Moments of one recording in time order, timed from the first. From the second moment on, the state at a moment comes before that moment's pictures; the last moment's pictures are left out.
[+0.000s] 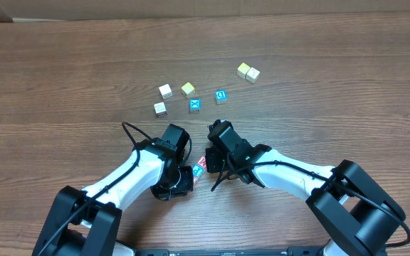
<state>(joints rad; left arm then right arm) -0.44 1.58 0.75 -0.77 0.24 -0.50 0.78 1.79 0.88 -0.11 -0.09 0.62</state>
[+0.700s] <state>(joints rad) -0.48 1.58 0.75 -0.75 0.24 -0.50 0.78 1.79 0.88 -0.12 -0.11 0.62</state>
